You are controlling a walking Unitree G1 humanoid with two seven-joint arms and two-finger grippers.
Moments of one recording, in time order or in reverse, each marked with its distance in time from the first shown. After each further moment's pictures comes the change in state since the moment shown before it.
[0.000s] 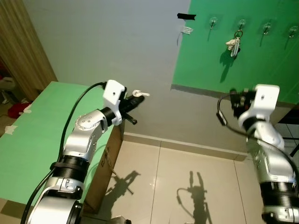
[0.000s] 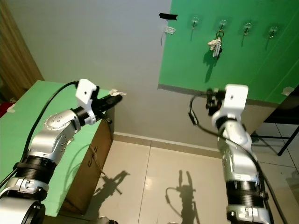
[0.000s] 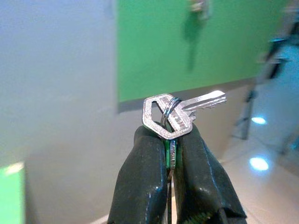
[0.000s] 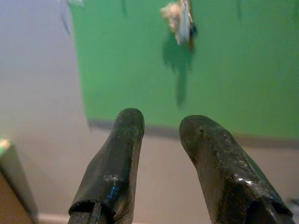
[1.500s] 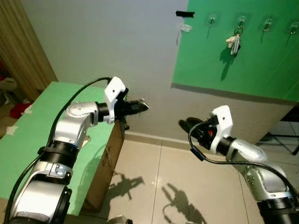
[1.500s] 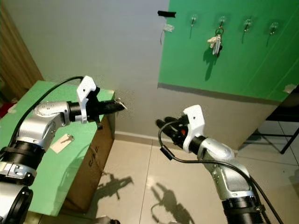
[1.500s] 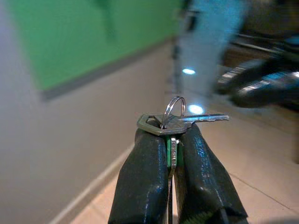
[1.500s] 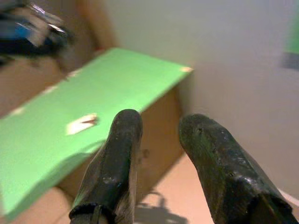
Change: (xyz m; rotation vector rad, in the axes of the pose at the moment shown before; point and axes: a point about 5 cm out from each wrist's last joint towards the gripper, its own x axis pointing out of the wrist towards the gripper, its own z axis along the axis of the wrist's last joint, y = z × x) left arm -0.003 0.001 0.024 0.082 0.135 -0.504; right arm -0.038 0.073 -0.012 0.121 0.221 0.822
